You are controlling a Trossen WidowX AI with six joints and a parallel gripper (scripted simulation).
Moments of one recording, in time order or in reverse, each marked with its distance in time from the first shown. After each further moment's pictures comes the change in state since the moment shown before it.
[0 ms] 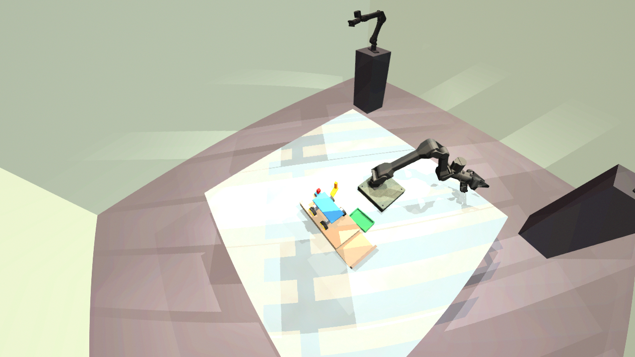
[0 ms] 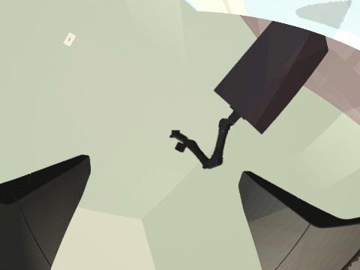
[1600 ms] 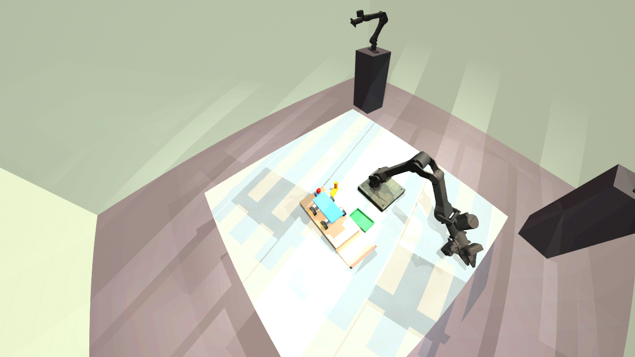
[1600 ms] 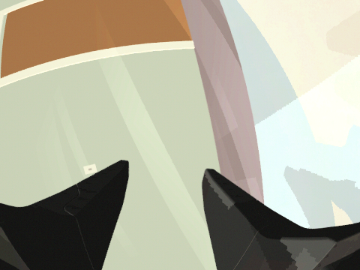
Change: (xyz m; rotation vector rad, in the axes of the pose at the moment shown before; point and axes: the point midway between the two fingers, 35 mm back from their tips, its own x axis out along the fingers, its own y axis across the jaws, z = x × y) arm -0.029 0.399 0.216 -0.698 -0.814 0.159
